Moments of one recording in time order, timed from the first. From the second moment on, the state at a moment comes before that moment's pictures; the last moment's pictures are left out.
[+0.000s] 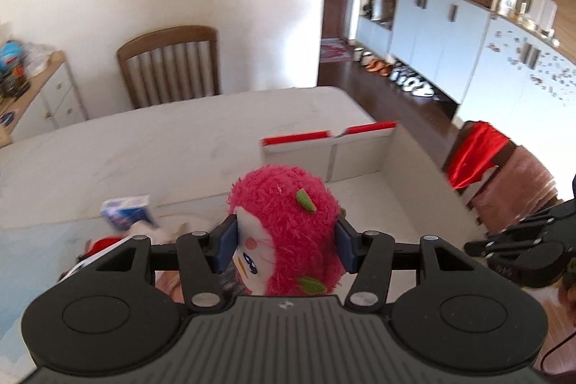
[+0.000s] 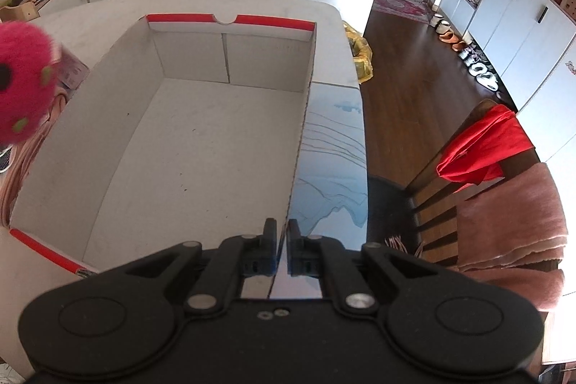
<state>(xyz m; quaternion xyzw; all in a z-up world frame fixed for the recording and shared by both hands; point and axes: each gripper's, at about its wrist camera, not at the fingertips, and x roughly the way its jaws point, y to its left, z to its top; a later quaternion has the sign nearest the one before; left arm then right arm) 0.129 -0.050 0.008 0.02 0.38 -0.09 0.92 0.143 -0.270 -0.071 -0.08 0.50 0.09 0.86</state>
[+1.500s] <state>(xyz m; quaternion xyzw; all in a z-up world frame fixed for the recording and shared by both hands) 0.185 -0.123 -0.084 0.10 0.48 -0.11 0.87 0.143 -0.268 -0.071 -0.08 0.51 0.09 0.85</state>
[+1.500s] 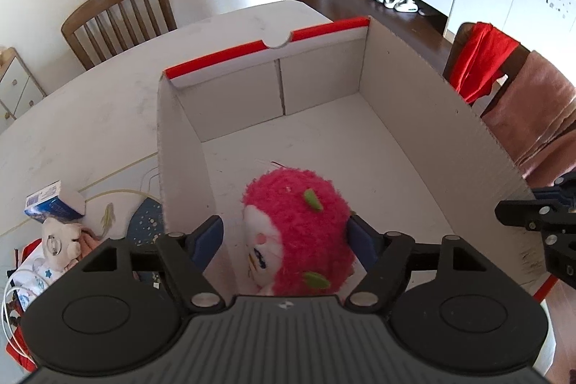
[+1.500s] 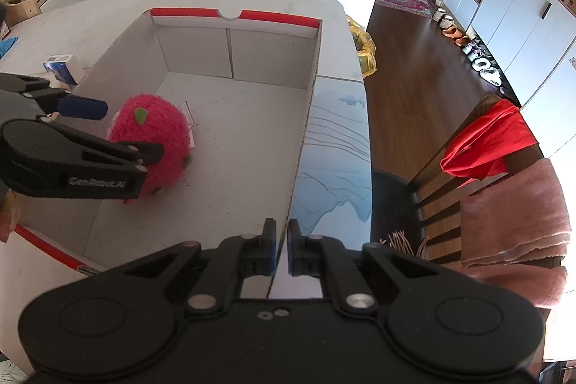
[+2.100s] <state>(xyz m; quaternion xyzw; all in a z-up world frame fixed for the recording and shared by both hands) 0.158 -0.086 -0.020 0.04 0.42 -0.12 0.90 0.143 -0.264 -0.071 -0.08 0.51 0.09 0.85</state>
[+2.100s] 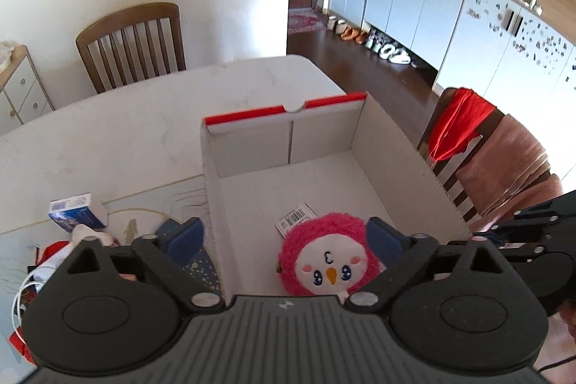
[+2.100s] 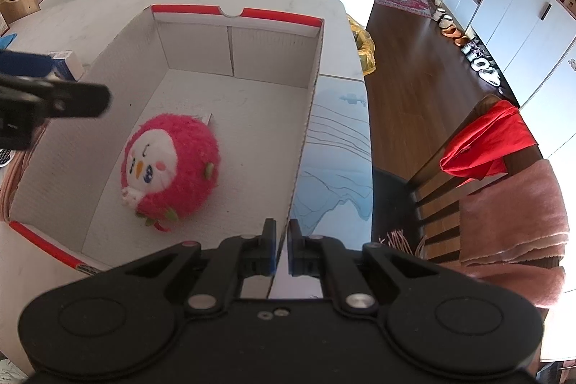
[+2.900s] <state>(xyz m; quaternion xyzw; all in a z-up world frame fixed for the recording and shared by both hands) 0.127 0.043 -0.021 -0.02 0.42 -0.02 0.91 0.142 -0.265 -0.070 -0.08 0.51 0.09 0.85</state>
